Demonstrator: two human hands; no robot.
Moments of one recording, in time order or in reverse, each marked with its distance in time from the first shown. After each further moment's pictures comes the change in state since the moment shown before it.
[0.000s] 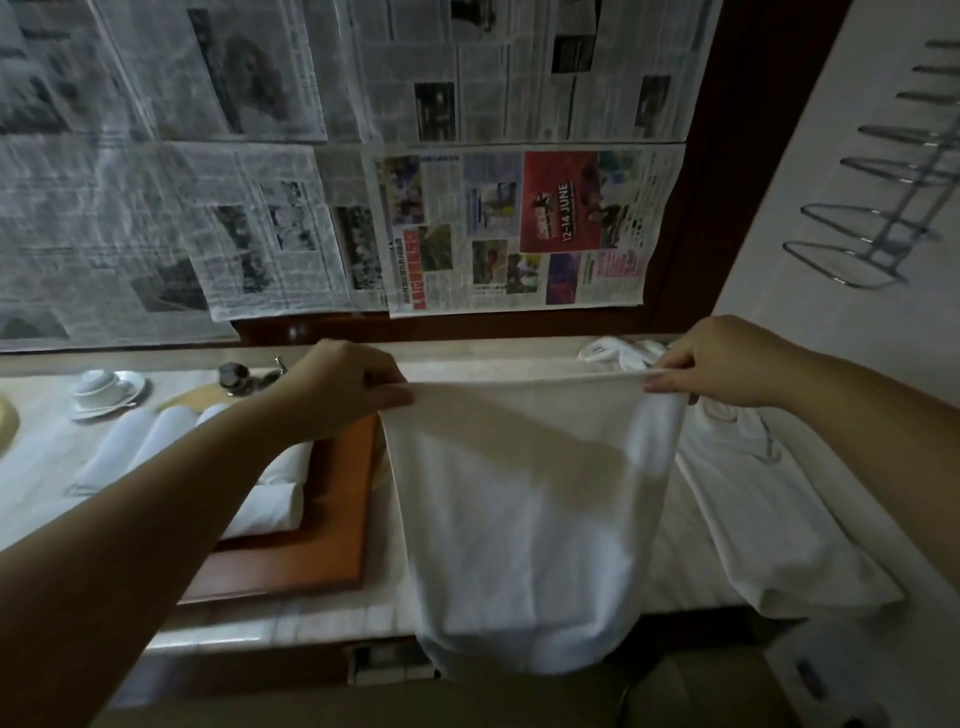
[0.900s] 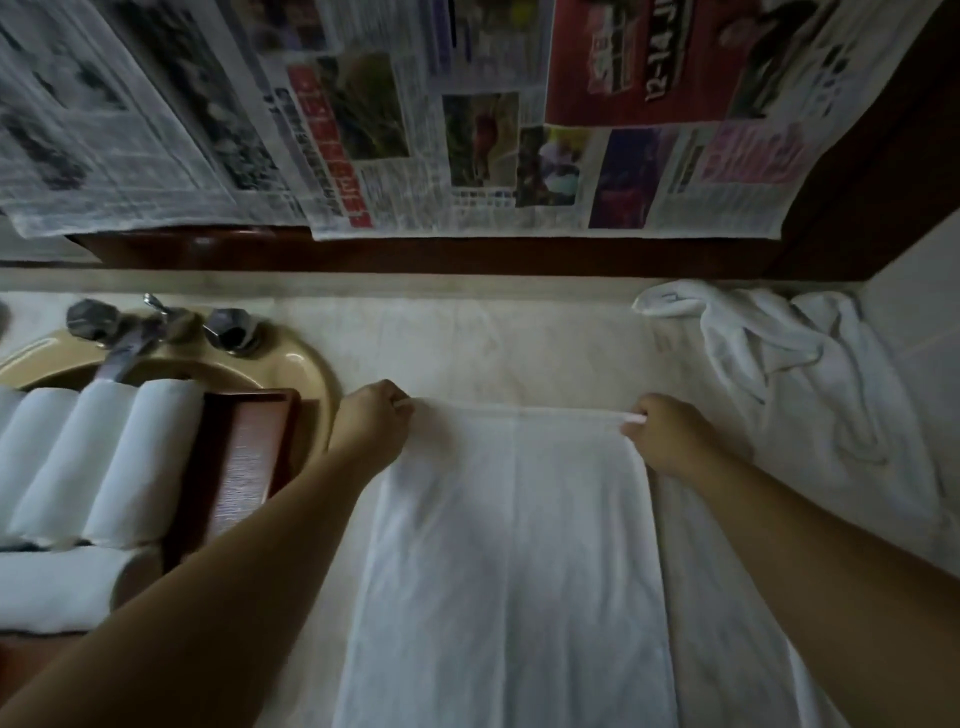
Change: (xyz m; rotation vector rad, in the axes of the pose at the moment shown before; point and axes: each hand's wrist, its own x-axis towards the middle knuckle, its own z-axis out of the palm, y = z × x) left_hand 0.215 -0.125 0.287 -0.097 -0.070 -0.743; right_hand 0.289 0.164 0.253 0.233 -0.222 0.395
